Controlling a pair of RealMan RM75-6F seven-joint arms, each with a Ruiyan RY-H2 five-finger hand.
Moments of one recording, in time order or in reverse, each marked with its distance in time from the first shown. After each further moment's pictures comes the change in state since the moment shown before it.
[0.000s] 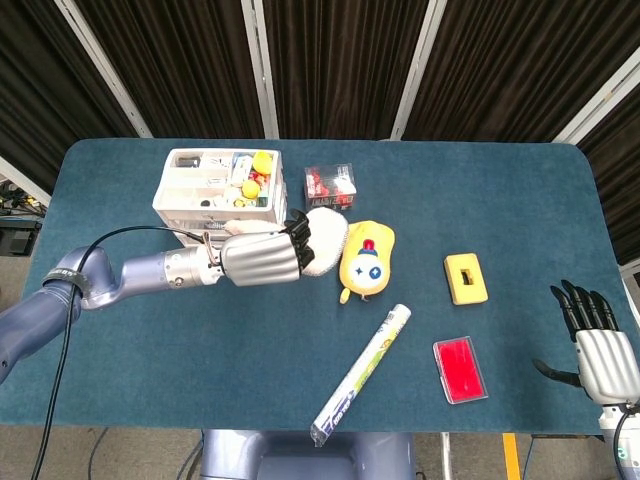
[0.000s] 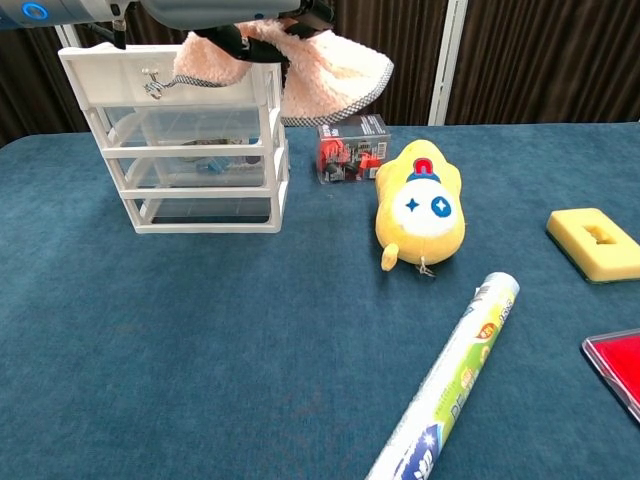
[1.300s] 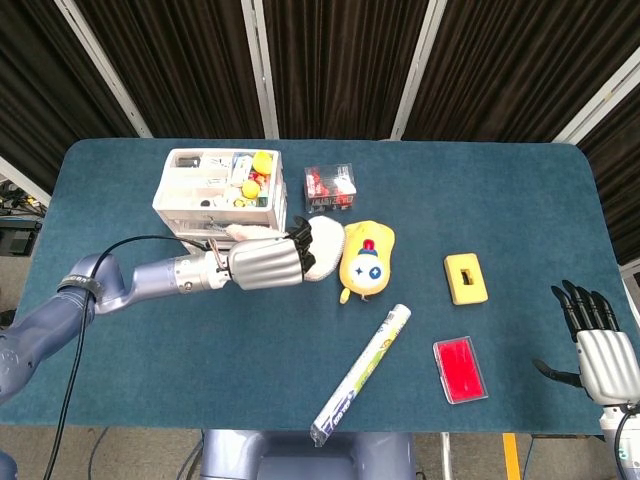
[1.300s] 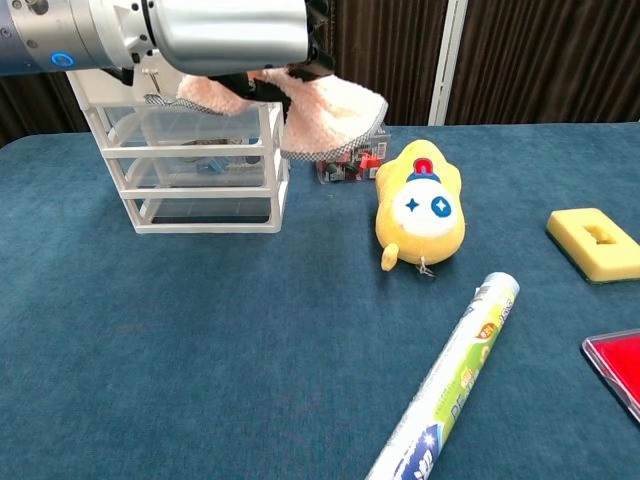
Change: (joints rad) left arm 0.007 -0.086 0.043 0.078 -0.018 -0.014 -0.012; right arm -0.002 0.003 0.000 -0.002 0.001 0.002 0.006
